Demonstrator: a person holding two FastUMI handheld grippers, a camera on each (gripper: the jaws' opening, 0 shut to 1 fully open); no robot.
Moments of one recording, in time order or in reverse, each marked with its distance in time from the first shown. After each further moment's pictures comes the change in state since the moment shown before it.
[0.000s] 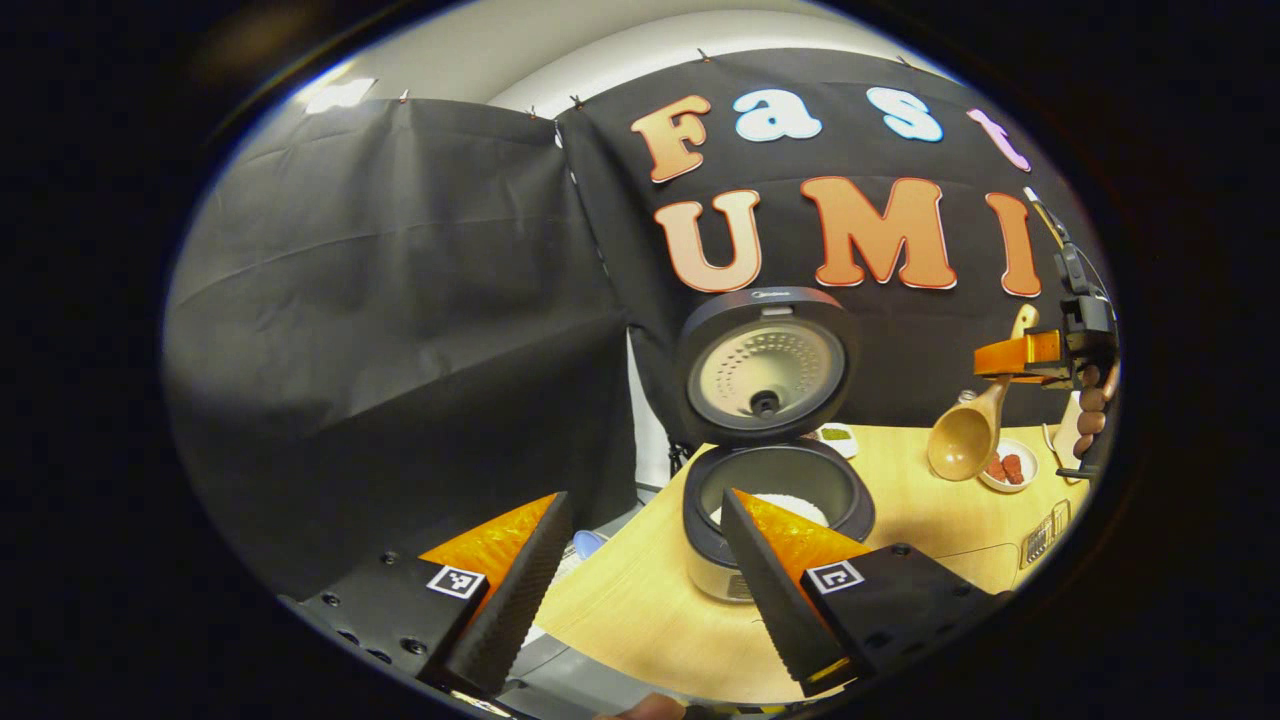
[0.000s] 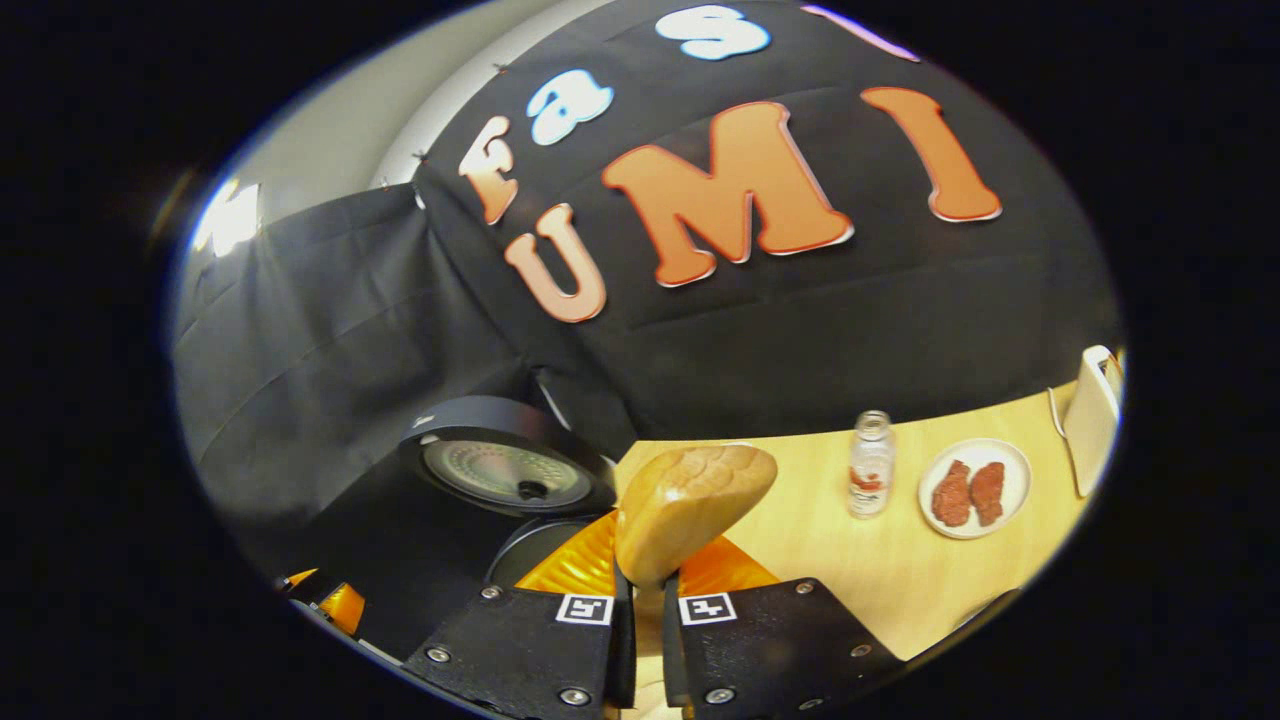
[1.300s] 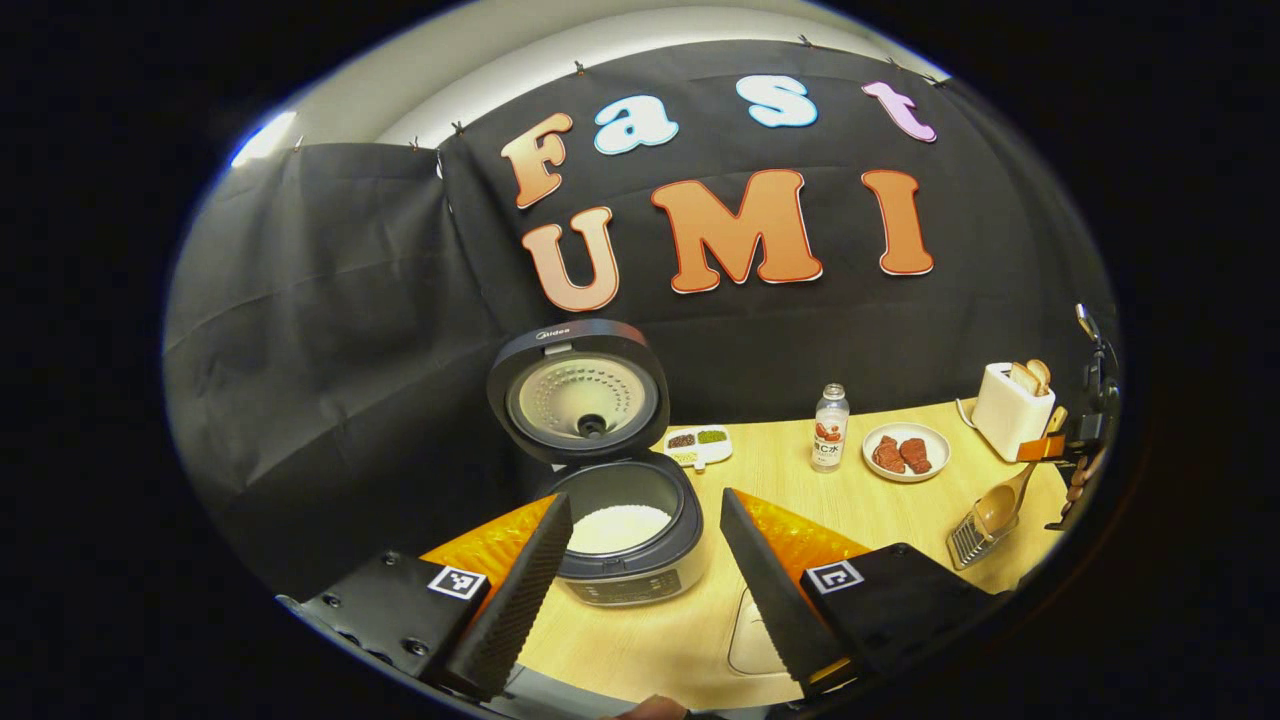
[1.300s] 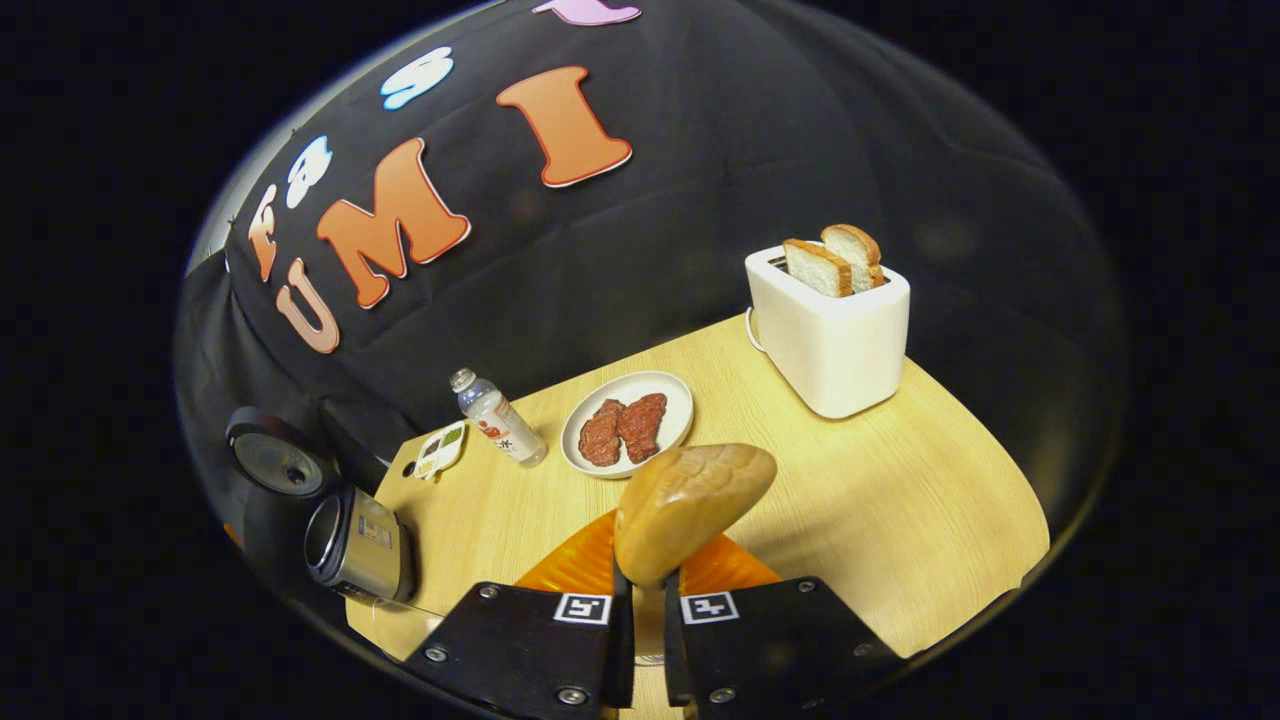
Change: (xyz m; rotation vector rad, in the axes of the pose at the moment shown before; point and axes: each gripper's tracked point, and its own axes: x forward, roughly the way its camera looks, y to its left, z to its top) left arm -0.047 -0.155 0.030 0.120 -0.012 -0.212; right arm -0.151 -0.302 -0.076 0.189 0.067 -0.496
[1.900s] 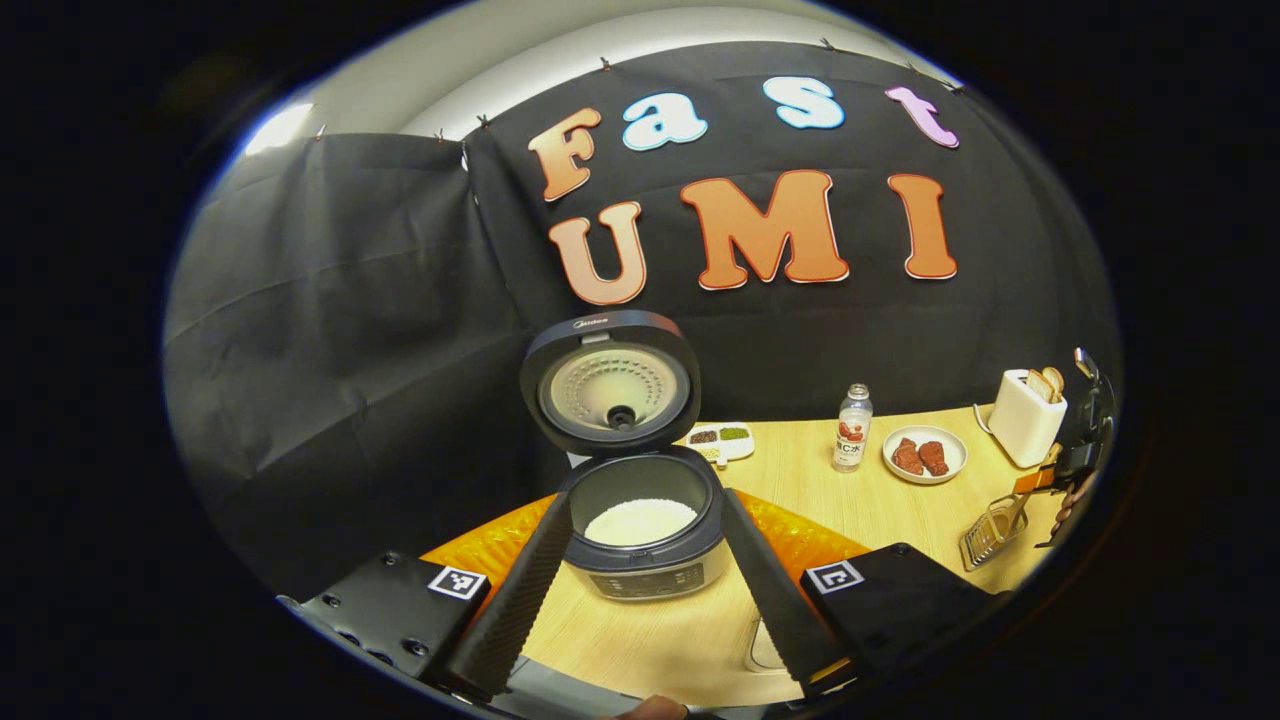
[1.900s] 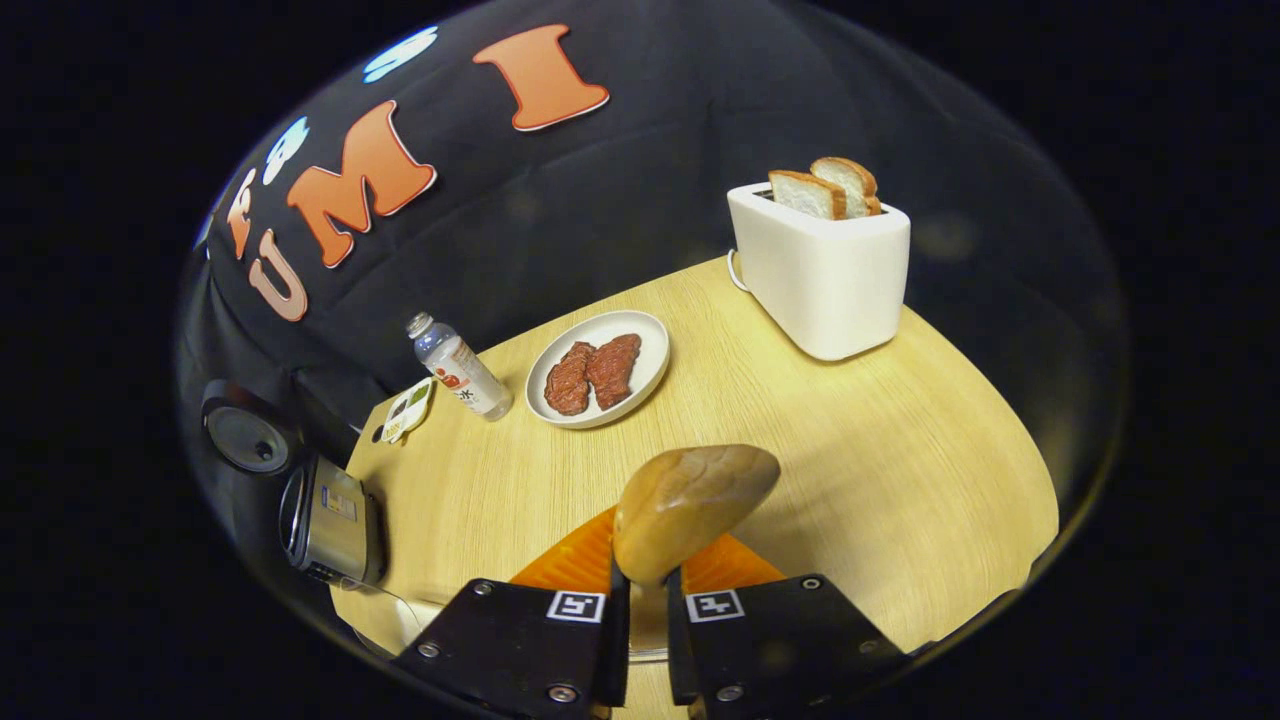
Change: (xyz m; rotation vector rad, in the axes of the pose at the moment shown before) left arm -0.003 0.035 -0.012 -0.052 0.015 0.062; right arm 0.023 -0.018 -0.047 0.039 0.183 -0.068
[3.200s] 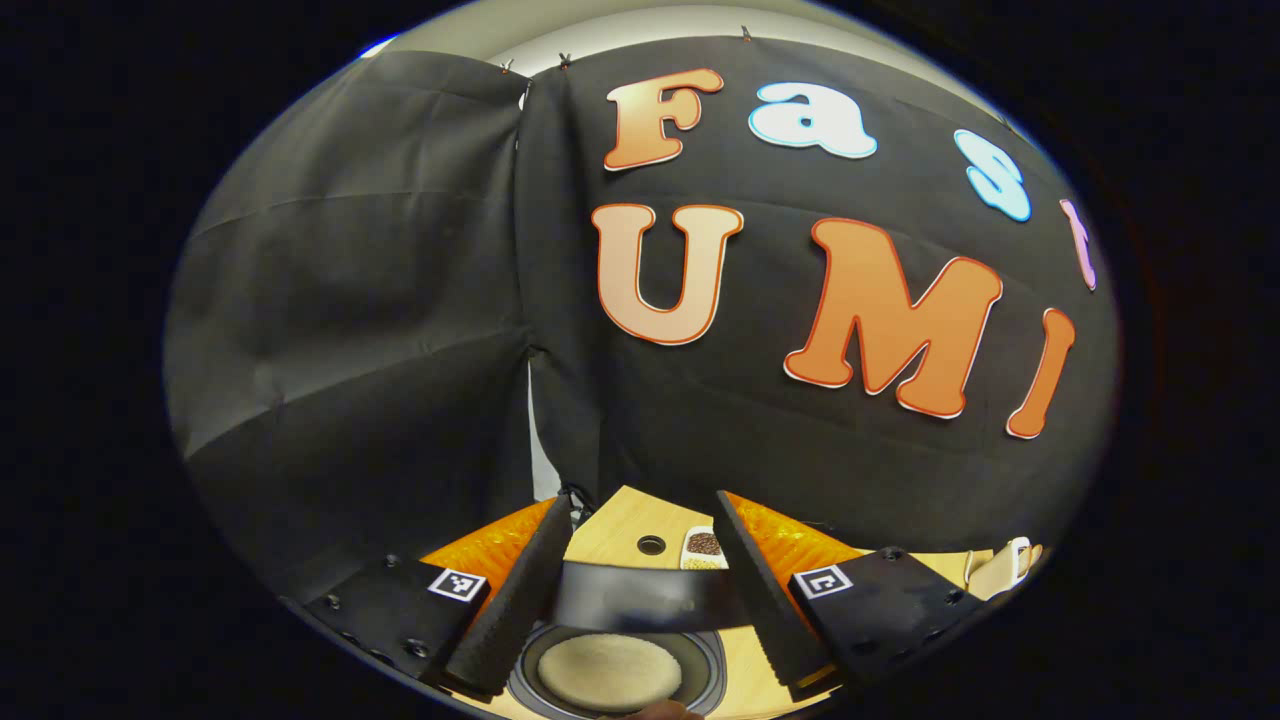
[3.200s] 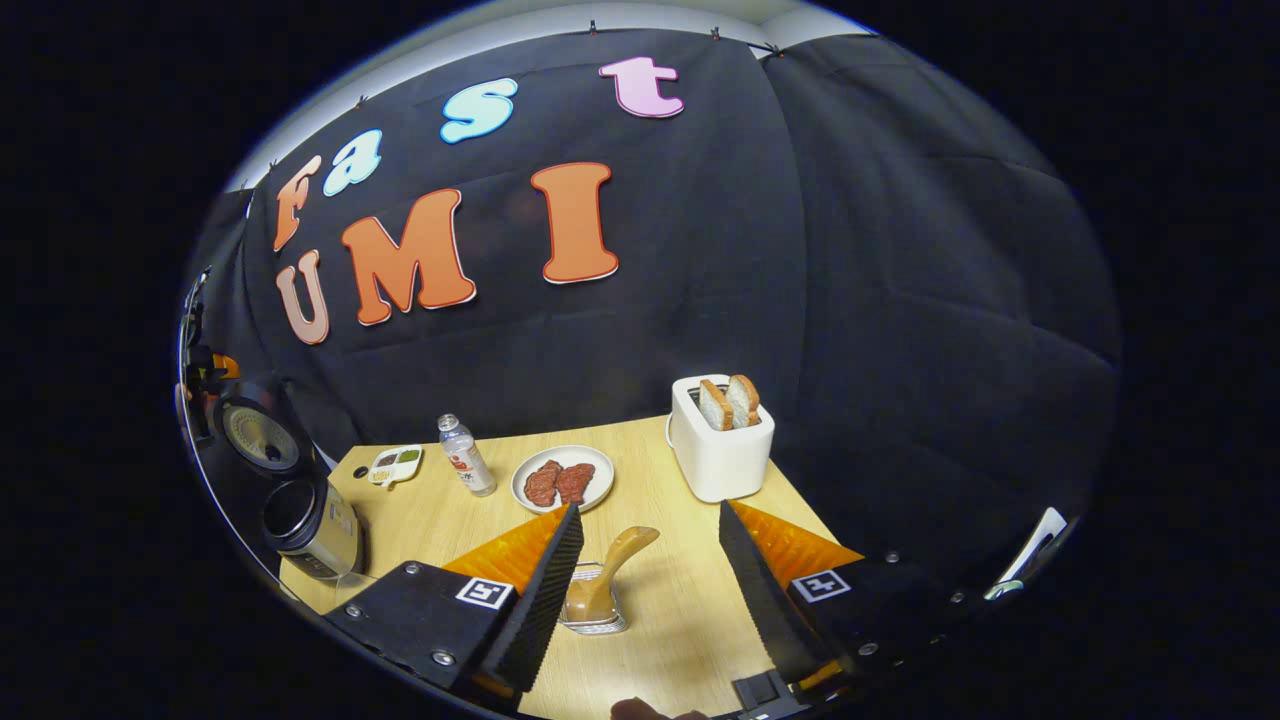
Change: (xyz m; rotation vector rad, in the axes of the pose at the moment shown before) left arm 0.283 0.051 0.149 -0.267 0.073 -0.027; right arm -0.228 -0.010 0.097 -0.213 -0.444 -0.182
